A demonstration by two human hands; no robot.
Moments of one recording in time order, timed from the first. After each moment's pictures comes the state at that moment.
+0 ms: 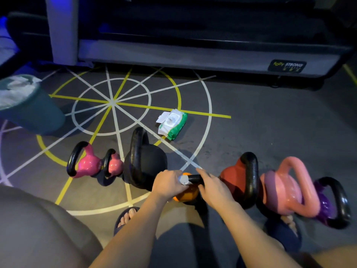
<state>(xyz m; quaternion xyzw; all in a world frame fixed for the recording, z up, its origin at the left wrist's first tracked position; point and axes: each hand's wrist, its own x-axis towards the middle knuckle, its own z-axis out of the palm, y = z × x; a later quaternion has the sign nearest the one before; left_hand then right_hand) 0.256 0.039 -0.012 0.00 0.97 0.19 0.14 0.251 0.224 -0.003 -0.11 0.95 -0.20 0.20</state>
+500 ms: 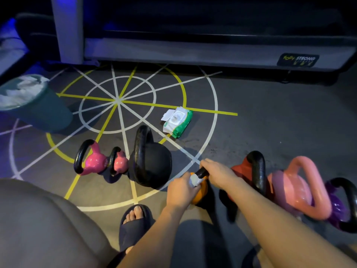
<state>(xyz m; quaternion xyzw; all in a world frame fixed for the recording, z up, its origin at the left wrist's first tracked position) 0.280 0.079 -0.027 -0.12 0.95 0.28 0.08 0.196 0.223 0.013 -0.23 0.92 -0.15 0.27</state>
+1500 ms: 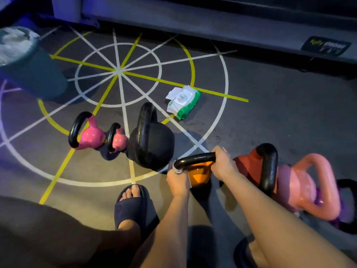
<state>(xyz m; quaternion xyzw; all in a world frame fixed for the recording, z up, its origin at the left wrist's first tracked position) 0.278 0.092 -0.083 -0.49 0.59 0.64 -0.06 0.201 0.207 -0.010 -0.01 0.95 -0.20 0.22</state>
